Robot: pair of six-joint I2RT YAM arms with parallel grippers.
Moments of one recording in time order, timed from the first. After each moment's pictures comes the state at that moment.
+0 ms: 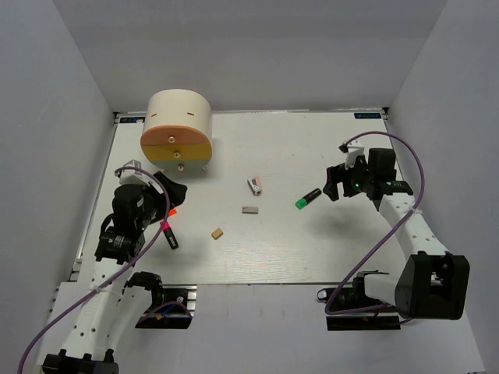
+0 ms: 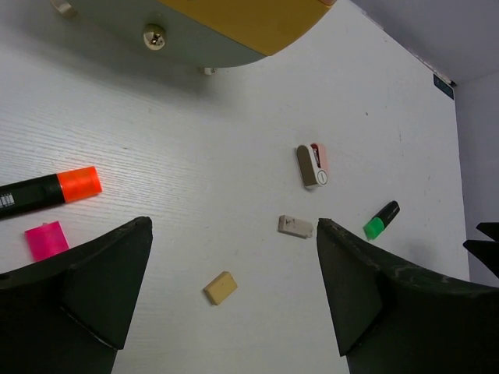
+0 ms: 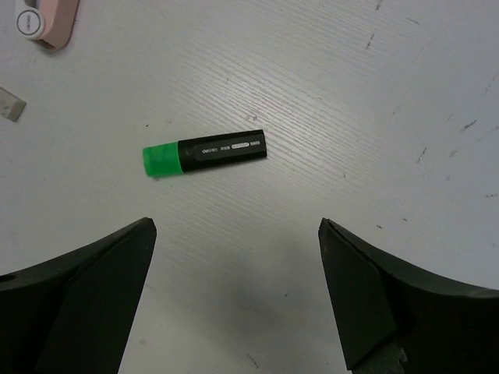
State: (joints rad) left arm -0.15 0.62 0.64 -0.42 0.04 -0.63; right arm 0.02 1.21 0.83 -0.38 -0.41 -0.25
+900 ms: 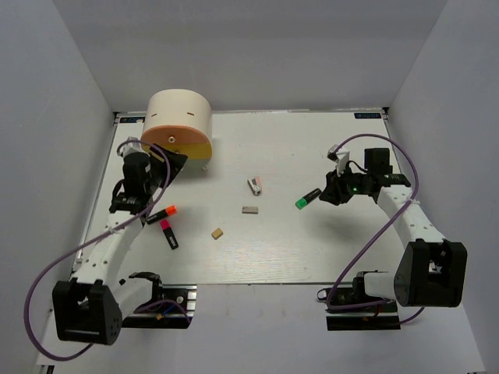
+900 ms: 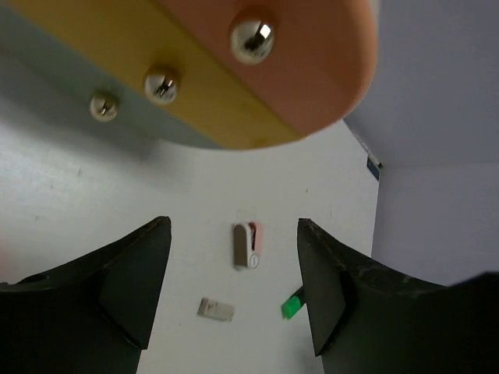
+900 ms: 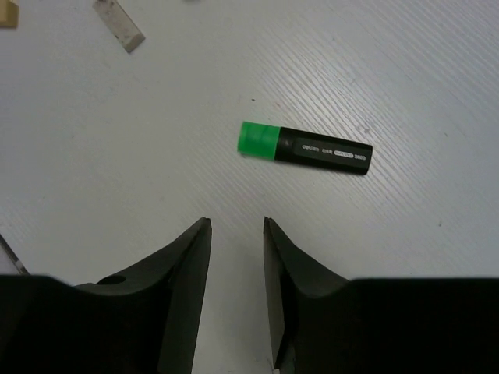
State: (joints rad) left arm -0.10 1.02 0.72 -0.09 0.06 -0.93; right arm 0.03 1.28 0.89 -0.58 -0.72 -0.53
